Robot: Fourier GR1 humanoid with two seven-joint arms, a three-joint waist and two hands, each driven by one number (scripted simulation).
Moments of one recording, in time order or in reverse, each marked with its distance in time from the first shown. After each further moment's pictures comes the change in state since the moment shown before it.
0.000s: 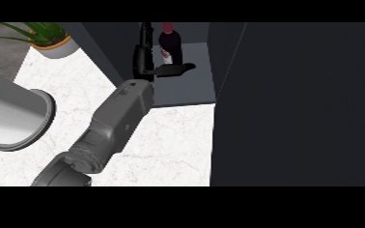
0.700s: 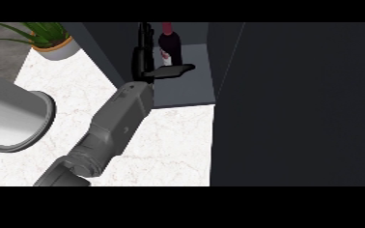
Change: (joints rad) left arm 0.042 0.000 -0.073 -0.059 0.140 -0.074 -0.005; right arm -0.035 0.005 0.018 -0.004 0.005 -0.032 0.038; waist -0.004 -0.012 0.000
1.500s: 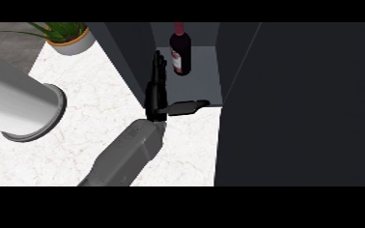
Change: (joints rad) left arm 0.390 0.002 -0.487 -0.548 0.248 0.278 0.080; right arm 0.029 -0.014 -0.026 -0.006 0.009 -0.013 -0.010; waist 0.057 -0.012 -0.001
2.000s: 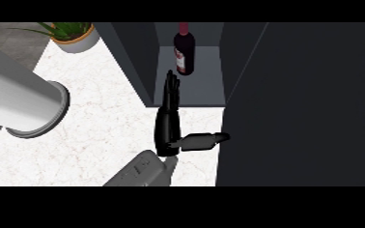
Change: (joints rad) left arm 0.222 0.006 -0.190 -0.414 -0.074 0.201 0.067; right arm 0.008 -0.019 -0.032 -0.008 0.004 -0.004 0.003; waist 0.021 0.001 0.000
